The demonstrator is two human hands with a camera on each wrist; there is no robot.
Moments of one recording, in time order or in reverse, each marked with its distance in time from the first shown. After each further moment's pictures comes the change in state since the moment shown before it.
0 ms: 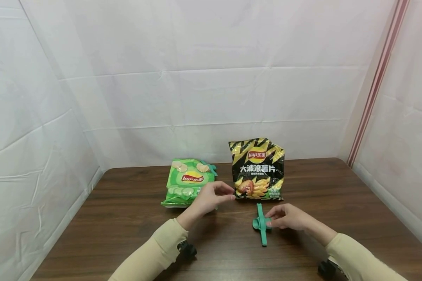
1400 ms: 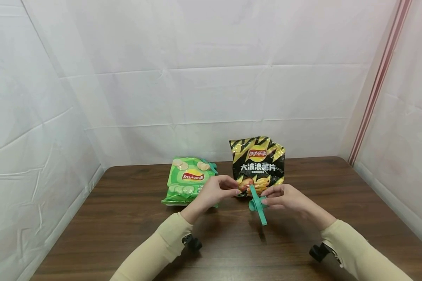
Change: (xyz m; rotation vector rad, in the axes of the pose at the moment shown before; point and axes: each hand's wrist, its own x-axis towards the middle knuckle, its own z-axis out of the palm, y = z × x) left_hand 0.010 0.014 0.002 -0.057 -0.020 0.019; right_hand 0.005 -0.040 -0.021 0.328 0.023 -0.048
